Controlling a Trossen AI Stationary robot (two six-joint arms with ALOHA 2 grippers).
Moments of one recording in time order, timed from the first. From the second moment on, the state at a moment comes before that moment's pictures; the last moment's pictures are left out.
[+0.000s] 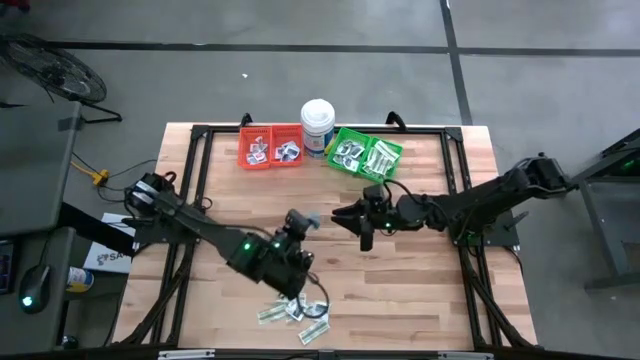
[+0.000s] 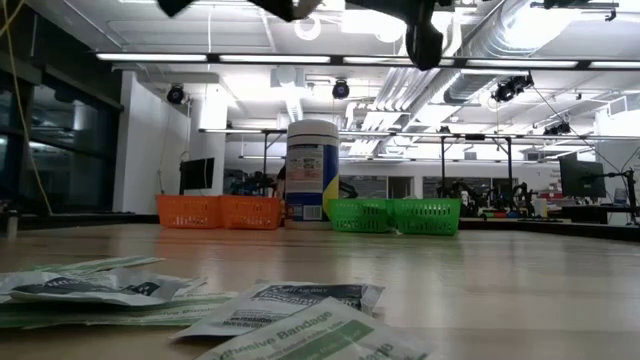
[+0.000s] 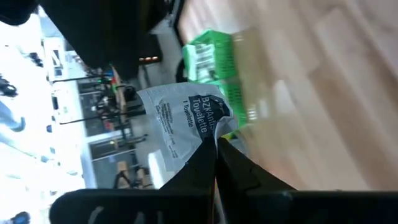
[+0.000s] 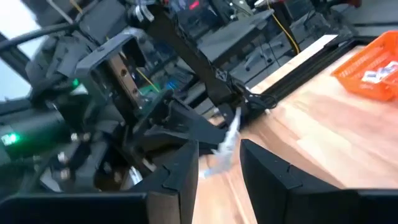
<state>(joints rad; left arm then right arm) -0.51 1.74 1.55 -0.94 -1.09 0.45 0.23 1.36 0.77 0.54 0.29 0.68</state>
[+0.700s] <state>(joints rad) -0.45 1.74 1.55 -0.76 -1.13 0.74 0.19 1.42 0.77 0.65 0.32 0.76</state>
